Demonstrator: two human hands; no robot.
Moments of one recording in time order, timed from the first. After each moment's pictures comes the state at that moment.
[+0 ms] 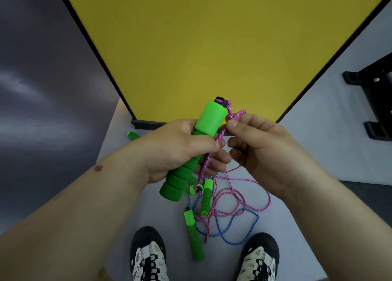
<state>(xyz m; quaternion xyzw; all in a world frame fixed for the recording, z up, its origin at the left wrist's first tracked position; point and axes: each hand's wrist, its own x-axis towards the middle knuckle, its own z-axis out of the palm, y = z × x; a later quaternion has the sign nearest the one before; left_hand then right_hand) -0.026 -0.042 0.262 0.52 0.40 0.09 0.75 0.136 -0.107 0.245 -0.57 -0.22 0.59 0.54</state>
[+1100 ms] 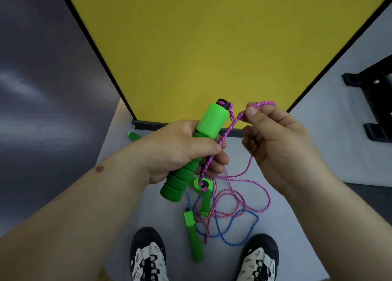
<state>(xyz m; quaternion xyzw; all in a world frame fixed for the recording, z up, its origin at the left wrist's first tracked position) -0.029 -0.040 0.261 0.54 0.40 0.08 0.74 0.142 -0.105 0.247 -0.58 -0.20 0.50 0.61</state>
